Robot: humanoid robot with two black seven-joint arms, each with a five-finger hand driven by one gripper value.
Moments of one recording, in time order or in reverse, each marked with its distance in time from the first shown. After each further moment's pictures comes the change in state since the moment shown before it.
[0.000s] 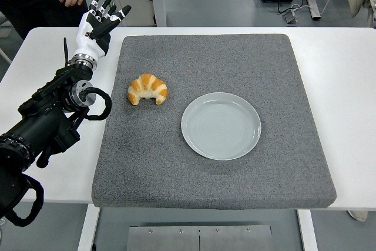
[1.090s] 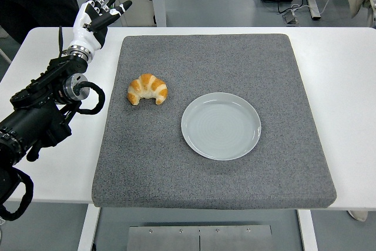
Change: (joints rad) left arm -0.040 0.050 0.078 -0.017 0.024 0.005 0.023; right arm 0.000 0.000 0.000 0.000 0.000 0.000 0.000
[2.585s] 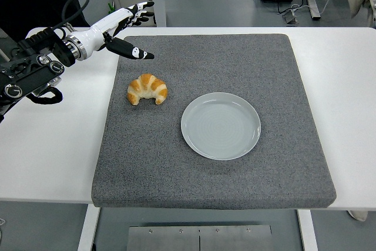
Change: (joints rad) left arm -0.144 0.340 0.473 -0.465 0.655 0.046 0.093; right arm -0.001 0.000 0.000 0.000 0.000 0.000 0.000
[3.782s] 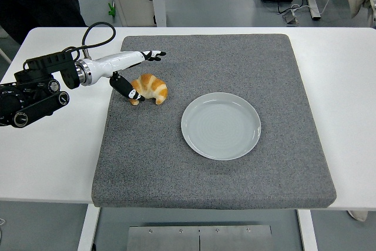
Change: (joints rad) left arm 0.004 0.007 0.139 -0.045 0.411 0.078 0.004; right arm 0.000 0.000 0.000 0.000 0.000 0.000 0.000
